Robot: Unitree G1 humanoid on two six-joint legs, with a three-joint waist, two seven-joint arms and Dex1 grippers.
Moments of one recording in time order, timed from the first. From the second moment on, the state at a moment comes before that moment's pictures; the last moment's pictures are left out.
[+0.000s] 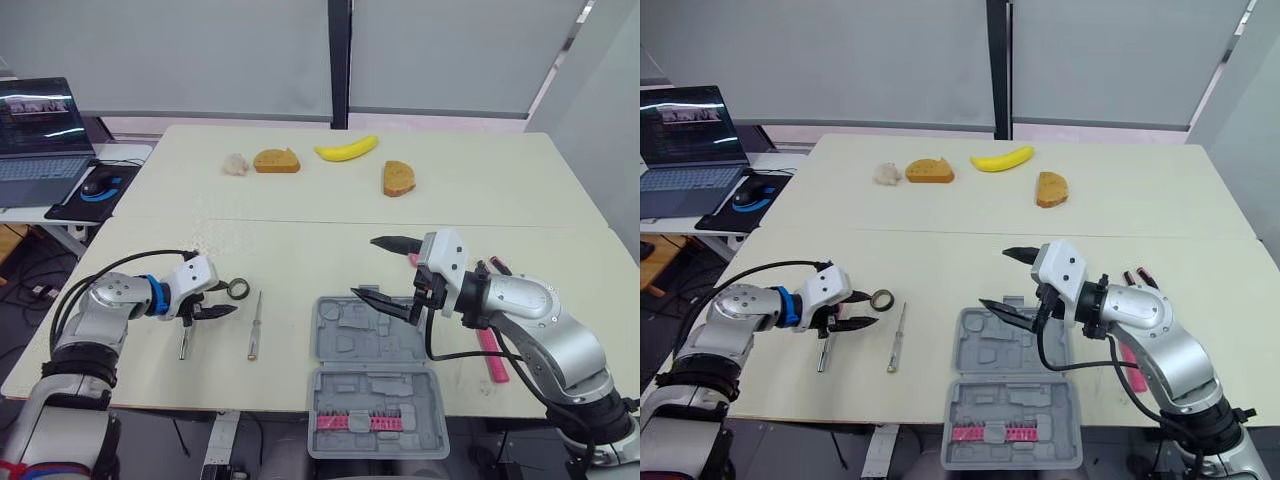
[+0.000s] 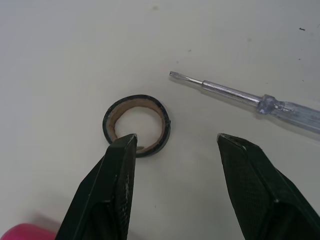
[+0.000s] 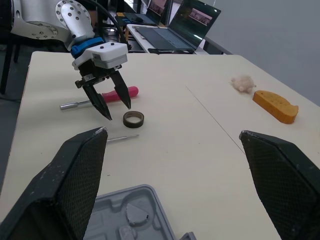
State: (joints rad) left arm -0.54 0.79 -0.12 0.81 0.01 -0.24 -1.19; right arm -0.31 -0.55 0.16 -0.52 0.35 0.49 0.76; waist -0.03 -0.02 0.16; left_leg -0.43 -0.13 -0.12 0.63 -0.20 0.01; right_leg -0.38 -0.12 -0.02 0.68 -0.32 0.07
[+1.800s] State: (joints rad) left arm -0.54 0.58 -0.35 0.01 -0.04 0.50 -1.19; right arm -0.15 -0.69 0.21 -0.63 0.22 0.53 0.74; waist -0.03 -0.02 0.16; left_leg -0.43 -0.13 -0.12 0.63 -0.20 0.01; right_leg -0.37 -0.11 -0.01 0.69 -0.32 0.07
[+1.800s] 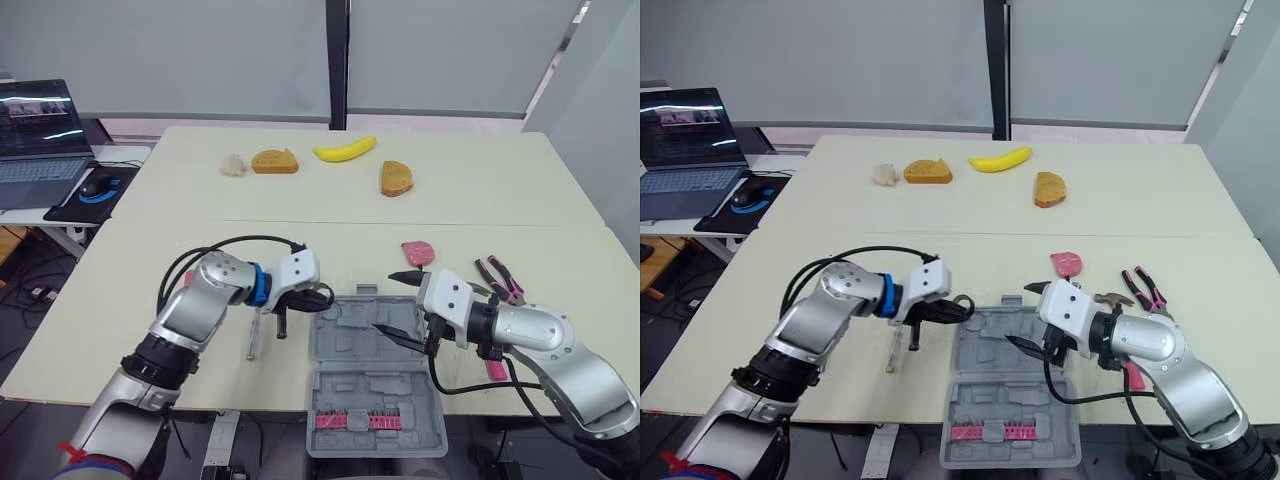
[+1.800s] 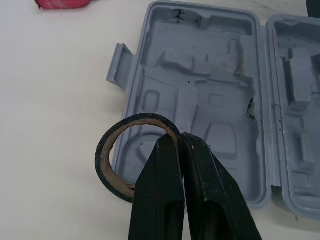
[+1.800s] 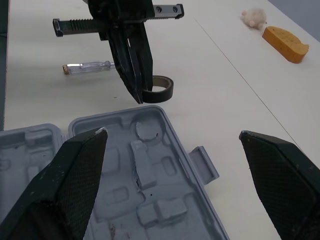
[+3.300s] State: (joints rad) left arm -0.54 0.50 -0.45 0.13 0.02 0.54 -1.05; right arm -0.13 -0.68 0.21 -0.65 0.20 0.56 0.70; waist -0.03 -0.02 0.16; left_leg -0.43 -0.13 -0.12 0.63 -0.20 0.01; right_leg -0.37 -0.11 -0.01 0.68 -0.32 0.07
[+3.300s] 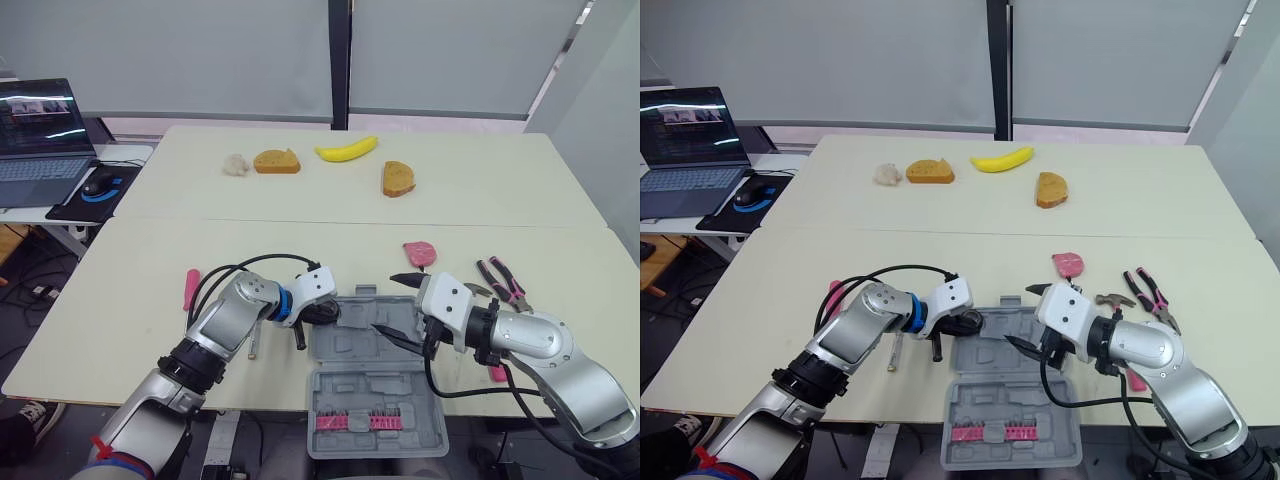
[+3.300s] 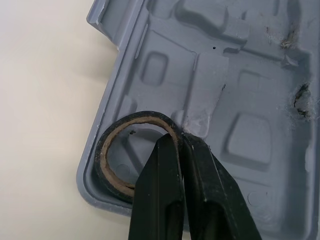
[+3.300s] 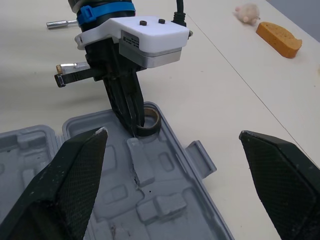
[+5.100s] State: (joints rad) left arm -0.39 0.37 -0.24 0.43 -0.04 -0.08 -0.93; right arm -0.13 -0.69 0.20 -0.58 0.17 0.52 0.73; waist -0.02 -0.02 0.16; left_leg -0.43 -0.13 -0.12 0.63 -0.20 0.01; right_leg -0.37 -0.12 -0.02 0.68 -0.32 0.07
